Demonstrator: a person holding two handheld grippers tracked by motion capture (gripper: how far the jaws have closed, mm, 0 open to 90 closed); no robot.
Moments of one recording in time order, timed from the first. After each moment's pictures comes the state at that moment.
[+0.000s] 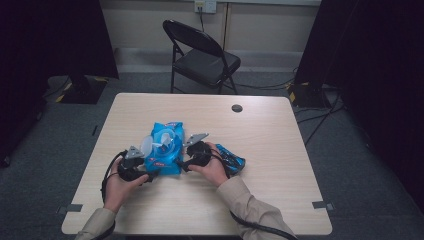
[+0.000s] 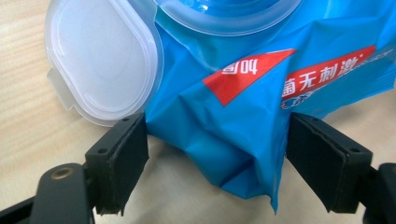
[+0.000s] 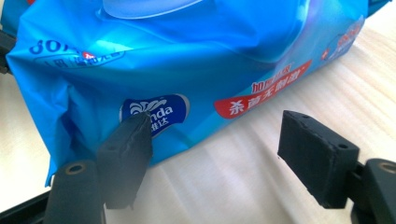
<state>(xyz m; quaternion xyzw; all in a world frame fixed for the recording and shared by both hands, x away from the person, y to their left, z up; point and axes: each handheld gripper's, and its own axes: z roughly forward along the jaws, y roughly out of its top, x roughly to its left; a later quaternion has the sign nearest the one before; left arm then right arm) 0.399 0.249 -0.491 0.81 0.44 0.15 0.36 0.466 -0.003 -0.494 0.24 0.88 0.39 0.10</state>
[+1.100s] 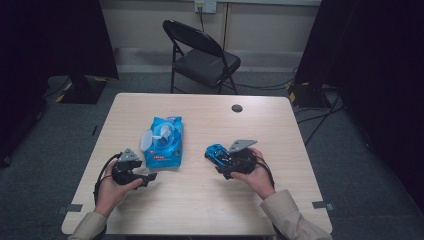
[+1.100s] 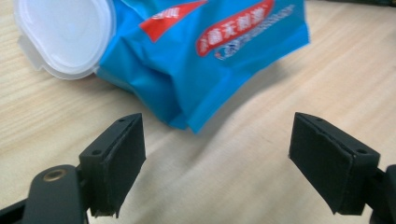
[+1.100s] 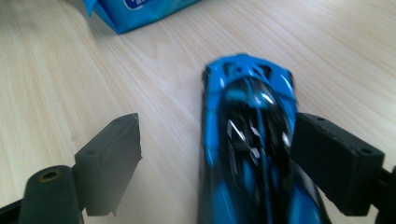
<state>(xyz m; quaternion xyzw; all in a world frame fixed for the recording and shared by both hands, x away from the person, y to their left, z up) 0.379 0.259 -0.483 0.82 0.42 0.13 0.38 0.427 -0.137 -0.469 0.27 0.87 0.39 0.13</state>
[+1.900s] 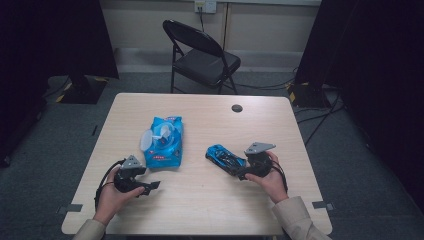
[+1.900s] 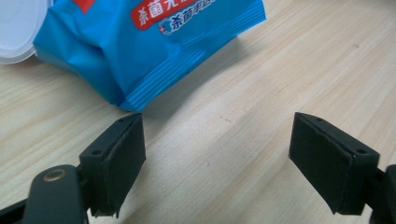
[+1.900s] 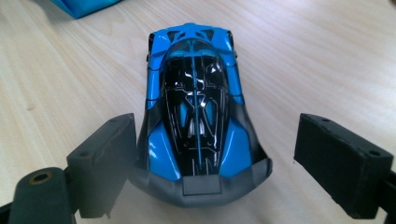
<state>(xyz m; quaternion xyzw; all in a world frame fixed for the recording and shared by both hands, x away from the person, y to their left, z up) 0.364 0.250 -0.488 0.83 0.39 0.10 0.38 0.424 -0.182 -0.482 0.32 0.85 0.40 0.15</state>
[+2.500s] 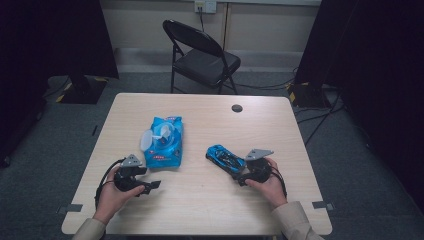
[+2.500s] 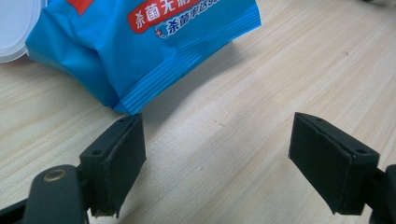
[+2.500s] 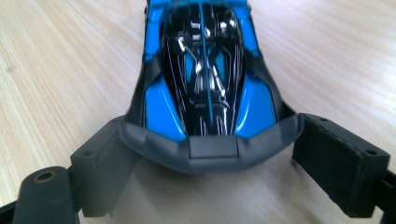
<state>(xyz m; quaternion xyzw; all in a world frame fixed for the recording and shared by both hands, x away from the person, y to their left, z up) 0.367 0.251 -0.485 0.83 0.40 0.09 0.38 0.419 -0.184 -0.507 0.32 0.86 0.38 0.14</state>
